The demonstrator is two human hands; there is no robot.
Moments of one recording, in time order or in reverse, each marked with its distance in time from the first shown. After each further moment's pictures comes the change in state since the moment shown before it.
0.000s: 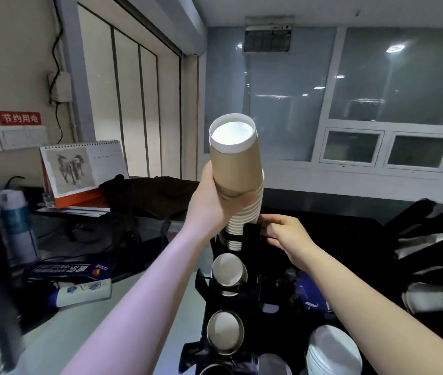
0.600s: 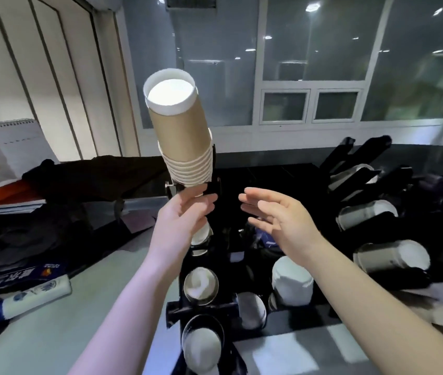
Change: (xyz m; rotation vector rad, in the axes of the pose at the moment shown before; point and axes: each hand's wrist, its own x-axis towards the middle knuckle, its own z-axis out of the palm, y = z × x) left_hand -0.092 -0.010 -0.004 -0.425 -0.264 -0.297; right_hand -0.125 0.003 -0.016 0.220 0.089 -0.129
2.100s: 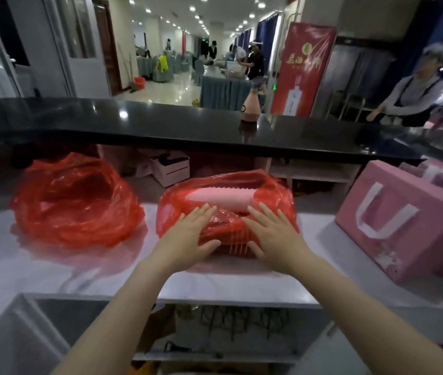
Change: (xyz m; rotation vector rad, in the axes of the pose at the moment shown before) left_hand -0.276 -0.100 0.989 0.360 -1.535 0.844; right_hand -0.617 -0.119 -0.734 -1.758 0.868 1.015
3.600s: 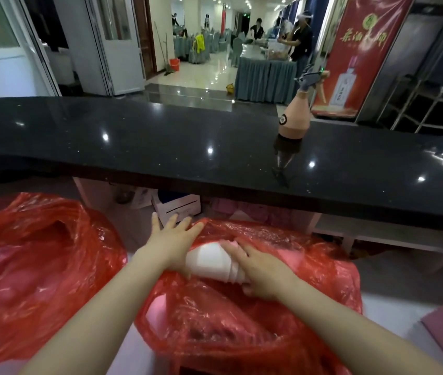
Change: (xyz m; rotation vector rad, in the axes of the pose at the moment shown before) left_hand 0.237 -0.144 0.010 0.513 -0.442 -0.355; right_hand 0.254 0.089 0.108 0.219 -0.257 -0.271
